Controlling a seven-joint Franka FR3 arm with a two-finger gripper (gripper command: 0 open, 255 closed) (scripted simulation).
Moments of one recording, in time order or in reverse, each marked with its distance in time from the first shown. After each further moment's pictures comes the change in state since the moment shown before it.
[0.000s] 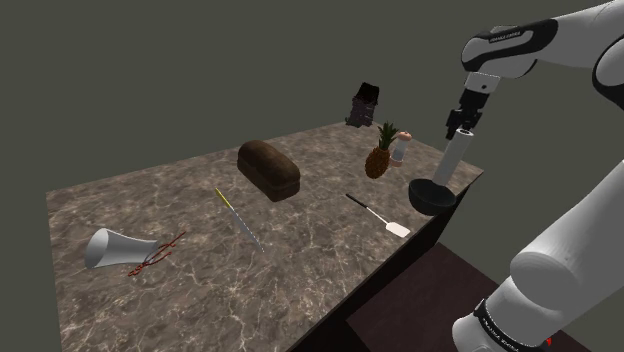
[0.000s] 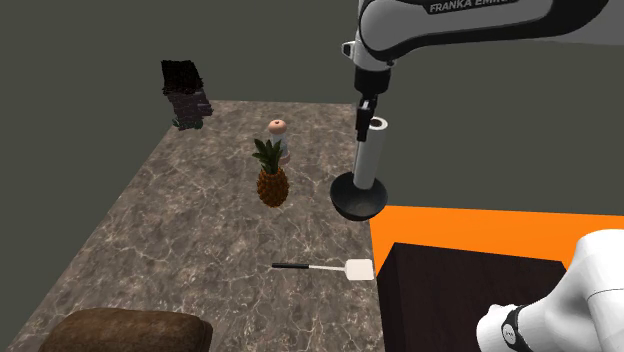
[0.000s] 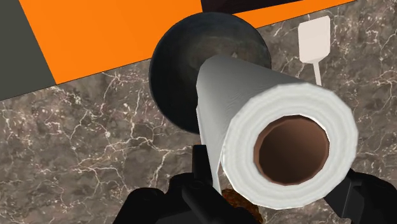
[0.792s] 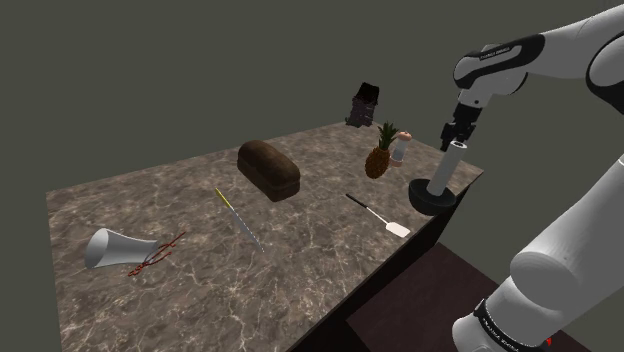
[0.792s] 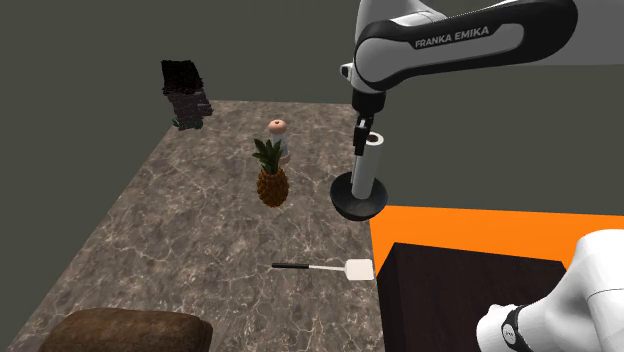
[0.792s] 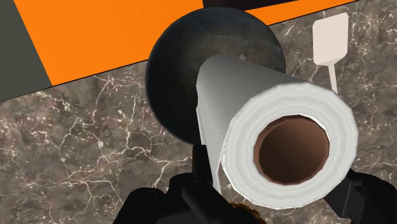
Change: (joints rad) arm -0.002 0.022 -0.002 -0.099 0.011 0.119 -0.010
